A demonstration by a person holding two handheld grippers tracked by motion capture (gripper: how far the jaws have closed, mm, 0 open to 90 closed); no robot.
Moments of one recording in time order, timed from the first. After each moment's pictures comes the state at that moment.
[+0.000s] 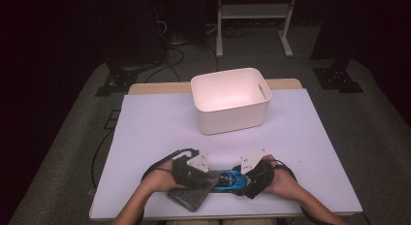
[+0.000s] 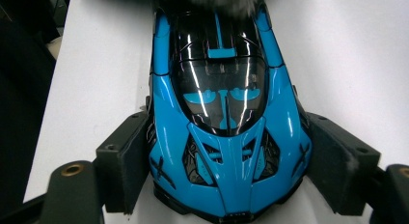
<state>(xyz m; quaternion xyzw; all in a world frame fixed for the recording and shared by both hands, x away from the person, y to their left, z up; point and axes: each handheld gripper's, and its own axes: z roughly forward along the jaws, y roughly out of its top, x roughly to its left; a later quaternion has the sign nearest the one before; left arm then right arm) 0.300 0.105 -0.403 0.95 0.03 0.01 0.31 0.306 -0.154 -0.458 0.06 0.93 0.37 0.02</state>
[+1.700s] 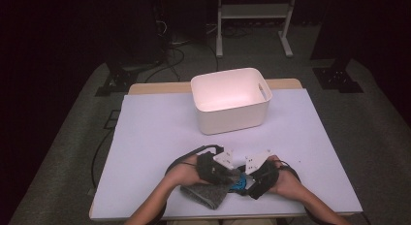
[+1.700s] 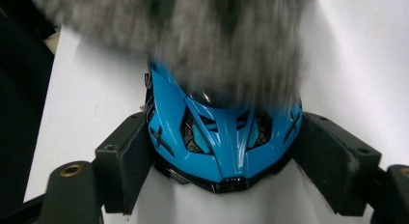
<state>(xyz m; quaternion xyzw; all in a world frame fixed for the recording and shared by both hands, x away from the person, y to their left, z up) 0.311 0.018 -0.408 0.95 -0.03 -0.01 0.30 0.304 -0.167 -0.458 0.07 0.93 0.37 0.03</state>
